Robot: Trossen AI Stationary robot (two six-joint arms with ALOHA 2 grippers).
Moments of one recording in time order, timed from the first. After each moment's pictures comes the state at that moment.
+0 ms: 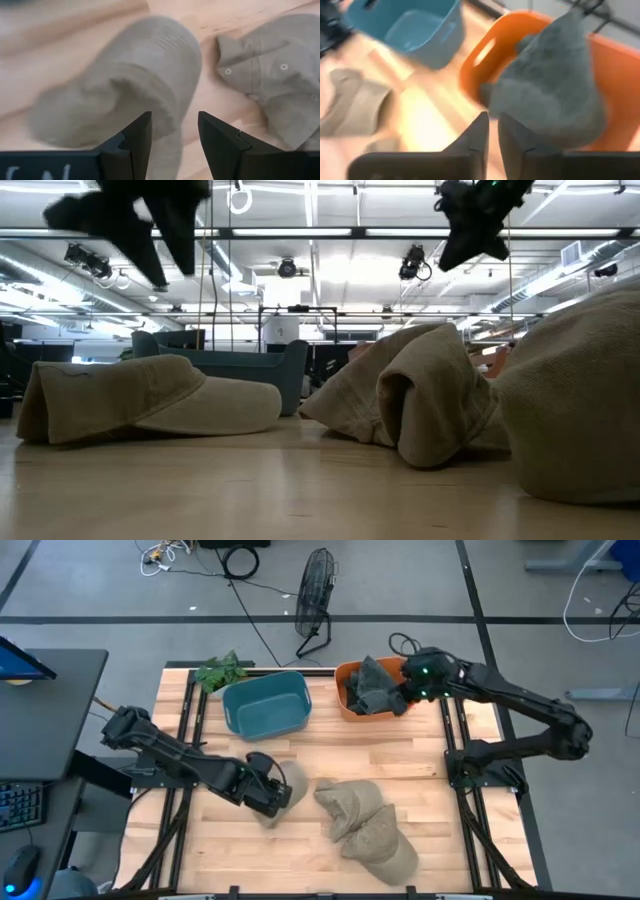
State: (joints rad) left arm -0.45 1.55 1.24 -0.99 -0.39 -1.63; right arm -0.46 1.10 1.15 -0.87 0.01 0.35
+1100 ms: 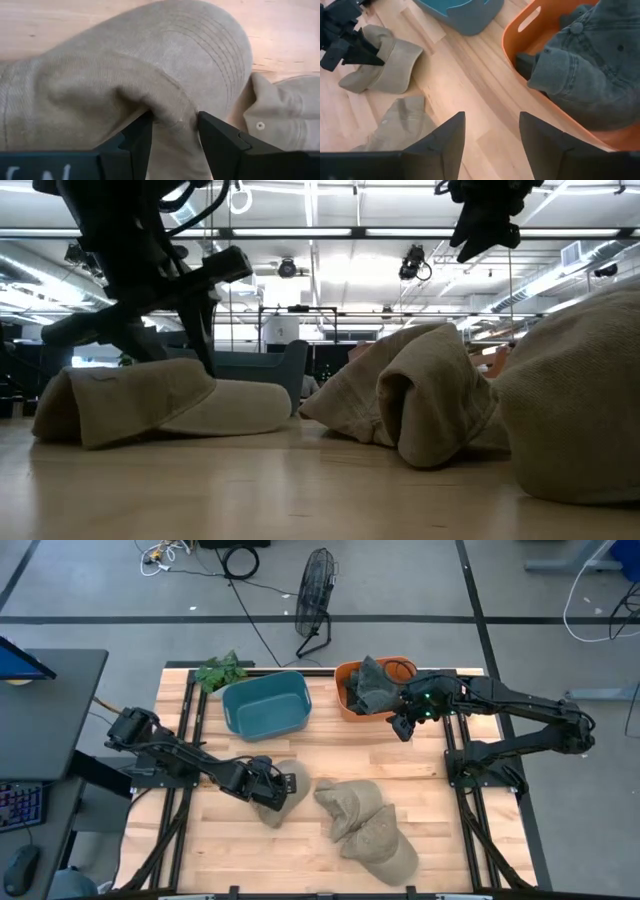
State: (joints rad) left arm -0.38 1.61 0.89 -0.49 -0.42 -1.91; right arm -0.24 1.07 1.15 -0.96 0.04 0.40
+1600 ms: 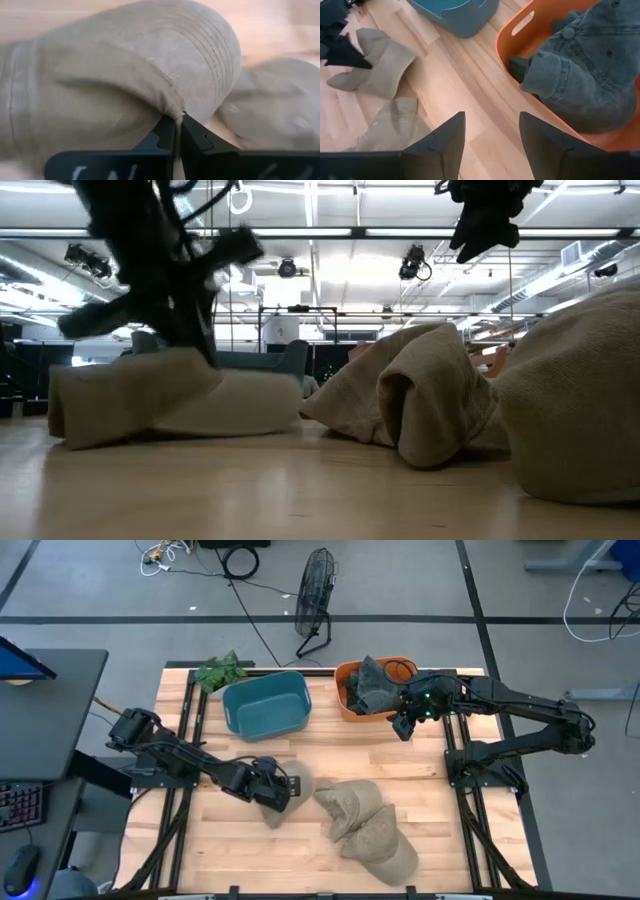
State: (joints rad) left arm -0.39 1.61 0.95 -0.48 -0.42 -1.82; right arm -0.24 1.07 1.15 -0.96 0.07 0.38
